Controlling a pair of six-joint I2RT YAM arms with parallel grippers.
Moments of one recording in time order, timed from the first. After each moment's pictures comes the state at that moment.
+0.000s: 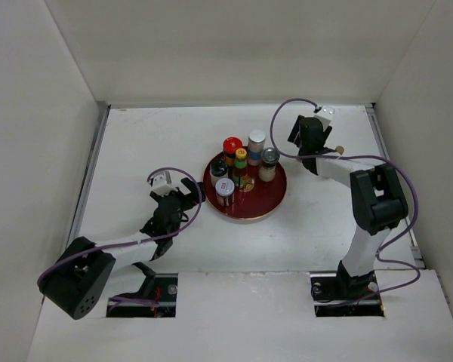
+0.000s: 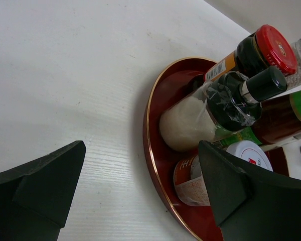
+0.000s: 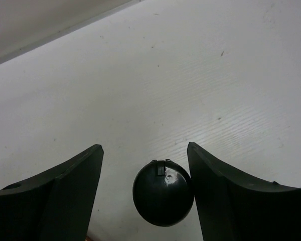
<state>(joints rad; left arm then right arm) -0.57 1.17 0.17 0.77 -0.47 -0.67 0.27 1.83 1.13 0.28 0.52 0.40</state>
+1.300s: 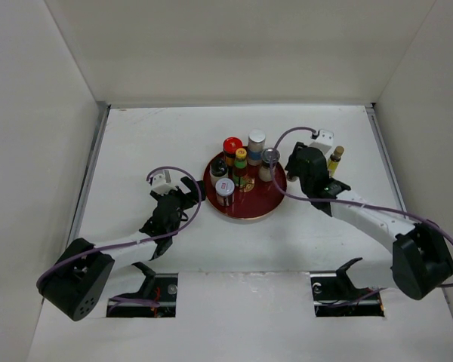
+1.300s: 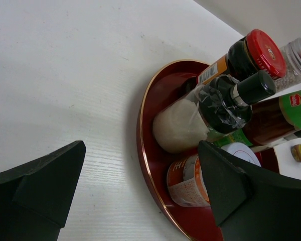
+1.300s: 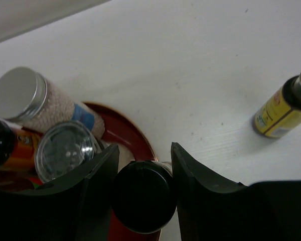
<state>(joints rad) -0.57 1.16 0.18 0.77 -0.45 -0.68 0.49 1.33 0.80 0.14 0.56 0.48</state>
